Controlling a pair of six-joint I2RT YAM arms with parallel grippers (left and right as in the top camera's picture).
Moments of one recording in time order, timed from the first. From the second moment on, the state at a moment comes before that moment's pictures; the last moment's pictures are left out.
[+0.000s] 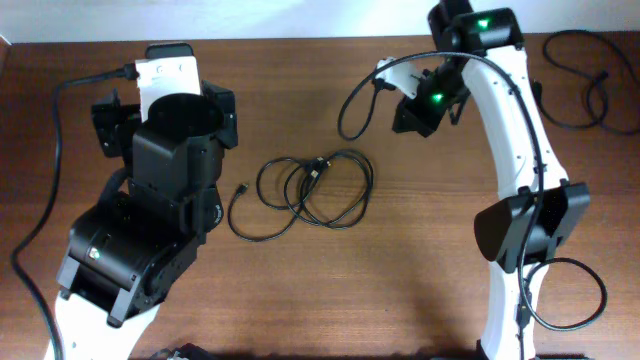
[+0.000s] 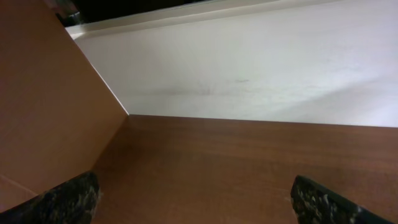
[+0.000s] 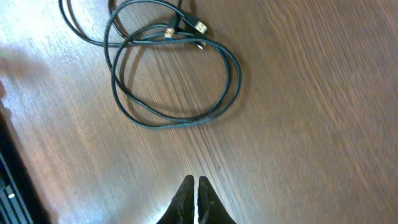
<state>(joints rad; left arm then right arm) -0.50 1.22 1.68 -0.92 -0.82 -0.09 0.20 2.23 2.38 -1.63 -0.43 -0.86</state>
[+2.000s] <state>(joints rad) -0.50 1.22 1.68 -0.96 -0.82 -0.09 0.38 2.44 2.07 -1.24 -0.32 -0.46</state>
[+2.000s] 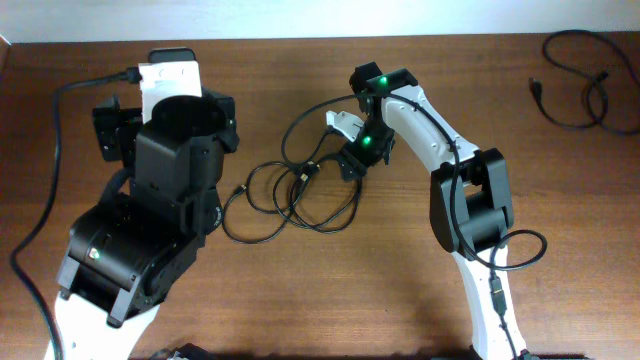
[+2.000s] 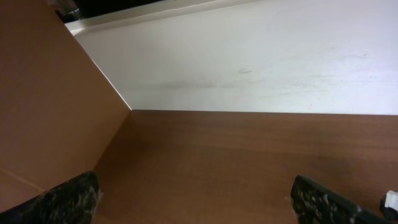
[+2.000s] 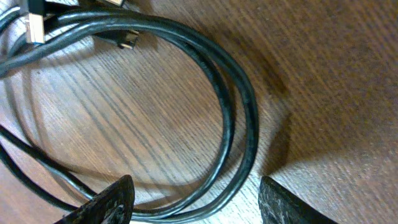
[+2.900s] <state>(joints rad) -0.50 1.22 1.68 -0.96 -0.82 -0.09 0.37 2.39 1.93 -1.03 -0.31 -0.31</state>
